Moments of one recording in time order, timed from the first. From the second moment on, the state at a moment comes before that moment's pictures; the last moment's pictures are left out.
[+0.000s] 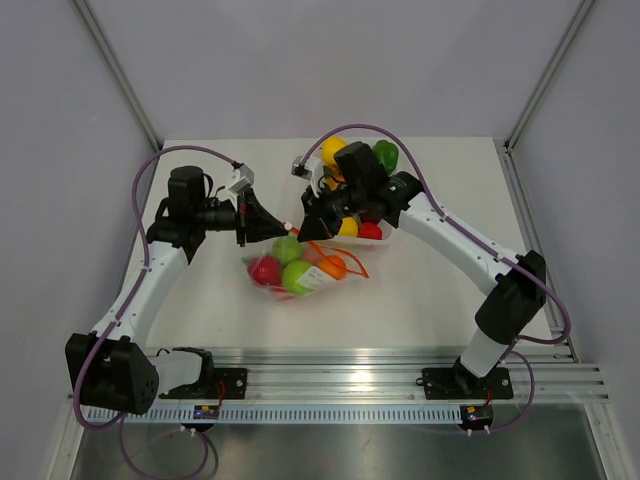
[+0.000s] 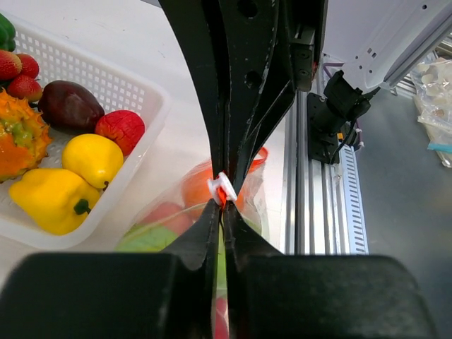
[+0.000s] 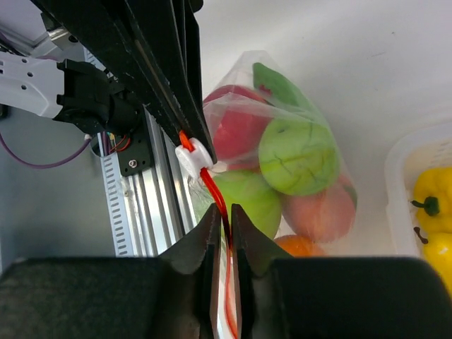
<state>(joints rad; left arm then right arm) -0.16 1.20 1.01 -0.26 1.28 0.13 0.74 1.70 1.66 -0.64 -0.68 -0.03</state>
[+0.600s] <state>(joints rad) -0.17 1.20 1.01 -0.29 1.31 0.15 0.71 1.62 1.67 -0.58 -0.73 0.05</state>
